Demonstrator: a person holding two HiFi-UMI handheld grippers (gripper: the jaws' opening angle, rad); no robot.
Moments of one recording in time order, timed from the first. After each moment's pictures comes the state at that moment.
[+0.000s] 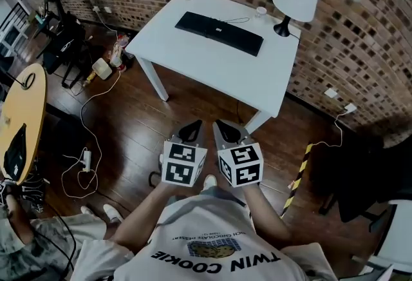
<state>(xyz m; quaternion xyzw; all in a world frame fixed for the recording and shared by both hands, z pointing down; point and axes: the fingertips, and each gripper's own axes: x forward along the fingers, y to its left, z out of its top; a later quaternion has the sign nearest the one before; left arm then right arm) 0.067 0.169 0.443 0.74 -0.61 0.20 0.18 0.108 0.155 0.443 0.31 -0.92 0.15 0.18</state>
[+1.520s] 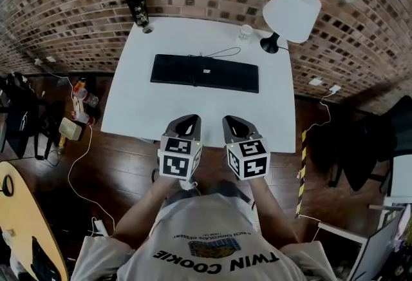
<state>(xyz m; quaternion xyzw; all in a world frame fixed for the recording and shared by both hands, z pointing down) -0.080 -0.124 0.468 0.84 -0.46 0.20 0.20 0.003 -0.119 0.469 0.50 -0.82 0.18 0.21</state>
